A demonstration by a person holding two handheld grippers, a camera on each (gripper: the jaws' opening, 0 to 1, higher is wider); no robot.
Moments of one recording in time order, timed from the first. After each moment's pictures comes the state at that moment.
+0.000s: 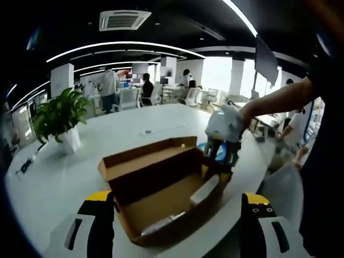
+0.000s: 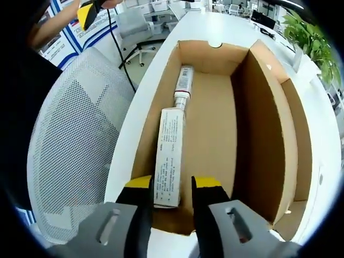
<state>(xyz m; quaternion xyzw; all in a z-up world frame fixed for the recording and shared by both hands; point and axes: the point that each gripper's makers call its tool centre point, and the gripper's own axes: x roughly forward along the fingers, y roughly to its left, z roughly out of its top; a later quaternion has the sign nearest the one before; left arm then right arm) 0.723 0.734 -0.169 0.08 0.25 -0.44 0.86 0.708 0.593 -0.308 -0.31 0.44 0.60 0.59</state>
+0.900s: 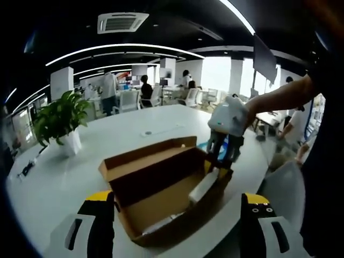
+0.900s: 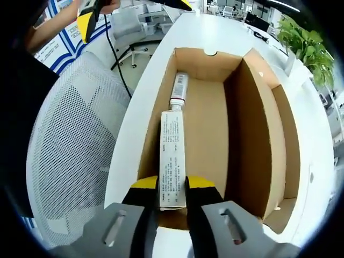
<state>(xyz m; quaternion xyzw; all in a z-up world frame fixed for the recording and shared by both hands) 0.717 0.731 -0.166 0.09 0.24 -0.44 0.86 0.713 0.599 -0.285 -0.33 0.42 0.58 0.62</state>
